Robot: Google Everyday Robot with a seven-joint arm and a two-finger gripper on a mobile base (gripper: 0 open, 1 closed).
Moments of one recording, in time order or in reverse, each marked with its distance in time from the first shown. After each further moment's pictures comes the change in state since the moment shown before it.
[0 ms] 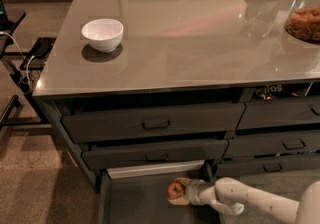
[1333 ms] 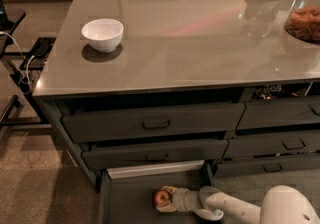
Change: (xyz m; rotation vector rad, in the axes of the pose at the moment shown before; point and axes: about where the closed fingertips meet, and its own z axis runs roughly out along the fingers) arm 0.058 0.019 0.110 -0.047 -0.057 -0.043
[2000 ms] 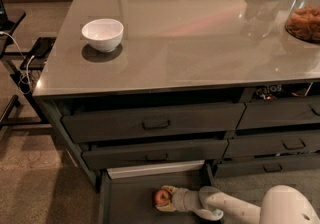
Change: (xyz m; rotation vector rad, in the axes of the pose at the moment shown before) arm 0.000 0.000 0.000 0.000 0.000 0.000
